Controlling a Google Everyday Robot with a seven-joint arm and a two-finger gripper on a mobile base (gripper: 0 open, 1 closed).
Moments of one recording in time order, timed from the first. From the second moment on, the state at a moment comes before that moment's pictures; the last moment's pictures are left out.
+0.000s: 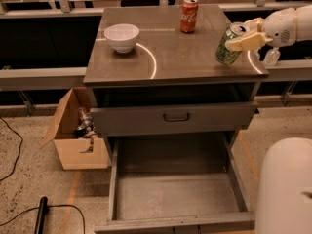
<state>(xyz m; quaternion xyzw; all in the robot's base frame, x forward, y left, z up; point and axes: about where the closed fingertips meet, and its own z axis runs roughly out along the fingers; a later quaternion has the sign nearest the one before) 0.705 -0.245 0.938 -0.50 0.67 0.26 0.48</state>
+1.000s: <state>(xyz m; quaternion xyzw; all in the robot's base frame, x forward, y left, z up) 0.731 -0.225 0.910 -0.49 0.69 0.26 0.46</state>
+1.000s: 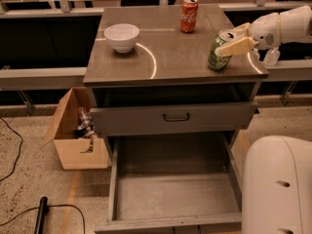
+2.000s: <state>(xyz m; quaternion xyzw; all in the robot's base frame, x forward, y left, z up) 0.716 -0.311 0.912 -0.42 0.75 0.21 0.46</state>
